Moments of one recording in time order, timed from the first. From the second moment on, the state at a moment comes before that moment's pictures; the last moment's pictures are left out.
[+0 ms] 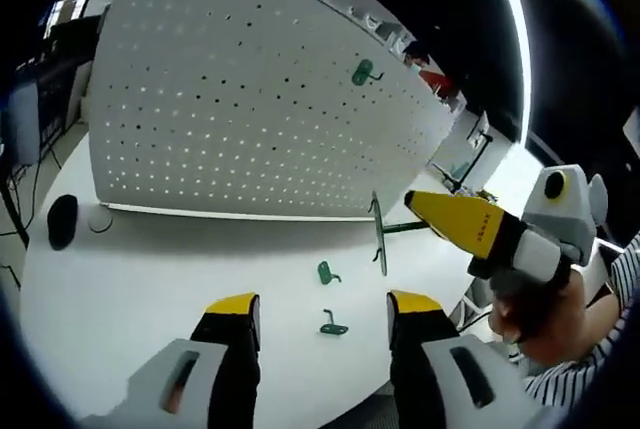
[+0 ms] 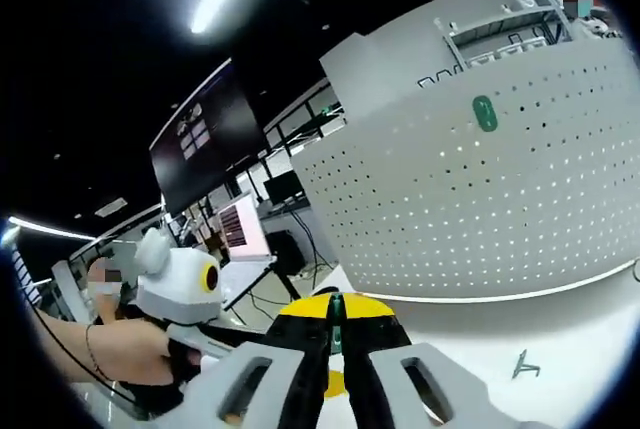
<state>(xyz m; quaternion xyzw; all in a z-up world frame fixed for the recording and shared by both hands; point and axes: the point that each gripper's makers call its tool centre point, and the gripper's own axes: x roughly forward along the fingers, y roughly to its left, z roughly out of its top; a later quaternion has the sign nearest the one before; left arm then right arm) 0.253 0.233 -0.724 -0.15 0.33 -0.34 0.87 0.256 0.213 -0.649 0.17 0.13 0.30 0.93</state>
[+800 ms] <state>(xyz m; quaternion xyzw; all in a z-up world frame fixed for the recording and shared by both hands) 0.247 0.221 -0.706 -0.21 0.32 -0.36 0.85 0.248 0.226 -0.648 0.17 0.12 0.32 0.93</state>
